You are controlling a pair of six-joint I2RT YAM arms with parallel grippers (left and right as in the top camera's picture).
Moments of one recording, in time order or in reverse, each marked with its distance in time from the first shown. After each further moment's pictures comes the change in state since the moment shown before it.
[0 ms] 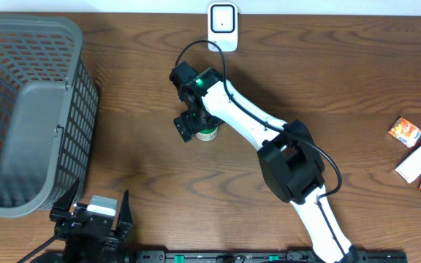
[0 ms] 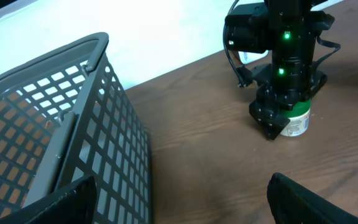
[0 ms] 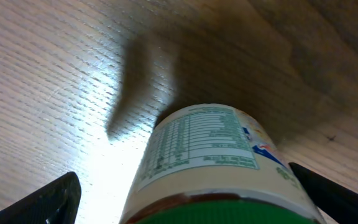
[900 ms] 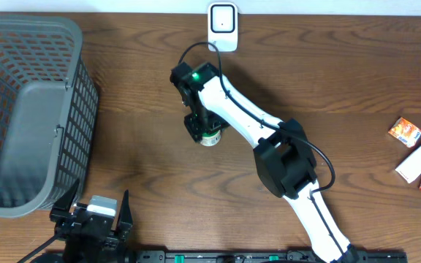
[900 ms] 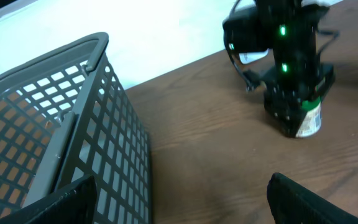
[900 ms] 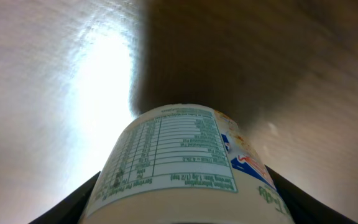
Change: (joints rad) left arm 0.000 0.000 0.000 0.000 0.000 0.000; right arm -0.005 0.076 0.162 -0.262 0.011 -0.005
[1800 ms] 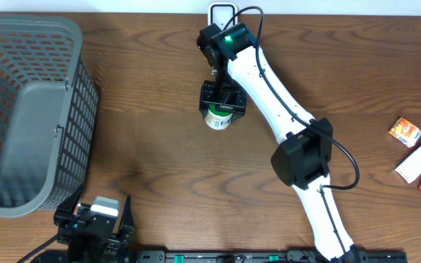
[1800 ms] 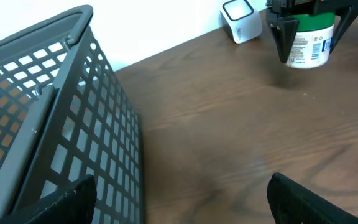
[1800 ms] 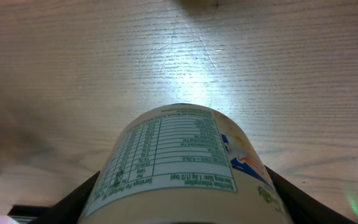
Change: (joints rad) left arm 0.000 0.000 0.000 -0.082 0.000 0.000; right arm -0.144 -0.001 0.310 -0.295 -0.198 0.436
